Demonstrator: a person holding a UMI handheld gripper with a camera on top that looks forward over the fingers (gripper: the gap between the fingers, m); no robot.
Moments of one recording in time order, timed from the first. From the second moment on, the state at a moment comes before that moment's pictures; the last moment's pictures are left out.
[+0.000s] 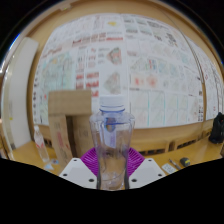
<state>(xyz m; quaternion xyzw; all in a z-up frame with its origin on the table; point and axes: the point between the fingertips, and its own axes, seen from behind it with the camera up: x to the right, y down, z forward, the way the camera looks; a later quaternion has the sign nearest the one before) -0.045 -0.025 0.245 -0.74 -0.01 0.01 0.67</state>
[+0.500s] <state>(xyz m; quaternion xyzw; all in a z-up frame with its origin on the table) -0.032 -0.016 0.104 -0.80 -0.01 -0.01 0.60</state>
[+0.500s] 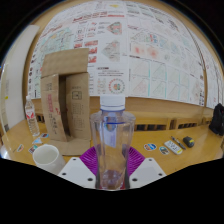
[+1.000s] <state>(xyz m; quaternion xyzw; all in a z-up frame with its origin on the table) -0.040 -0.138 0.140 -0.84 0.03 -0.06 0.53</state>
